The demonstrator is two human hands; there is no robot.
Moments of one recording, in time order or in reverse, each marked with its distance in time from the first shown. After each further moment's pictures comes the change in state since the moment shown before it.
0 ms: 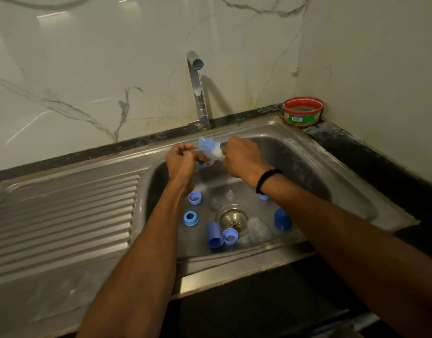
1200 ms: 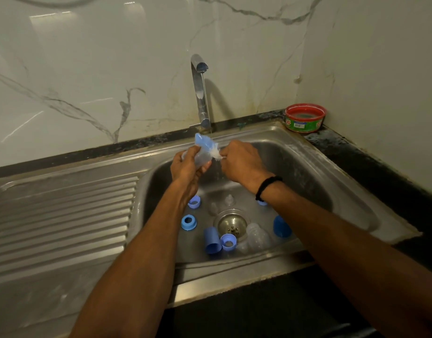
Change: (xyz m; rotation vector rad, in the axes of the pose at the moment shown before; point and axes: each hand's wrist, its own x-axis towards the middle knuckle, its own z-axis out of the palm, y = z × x) left_hand 0.023 -0.019 0.003 -0.273 0.033 -0.207; right_hand 0.004 -0.002 0.002 0.025 0.036 -0.036
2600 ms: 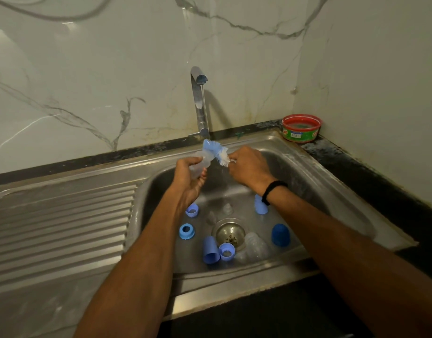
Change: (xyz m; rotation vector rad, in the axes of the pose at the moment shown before) left_hand -0.002 0.009 0.000 -0.125 -0.086 -0.201; right_hand 0.001 0.012 -0.013 0.075 -0.005 0.063
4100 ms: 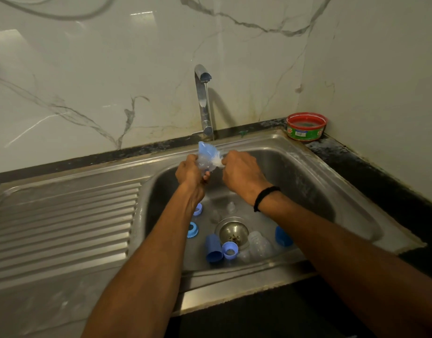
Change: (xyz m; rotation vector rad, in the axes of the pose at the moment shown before) left_hand 0.000 -0.005 0.012 0.091 0.223 0.097; right_hand -0.009 -0.017 0.013 -0.062 0.018 -0.053
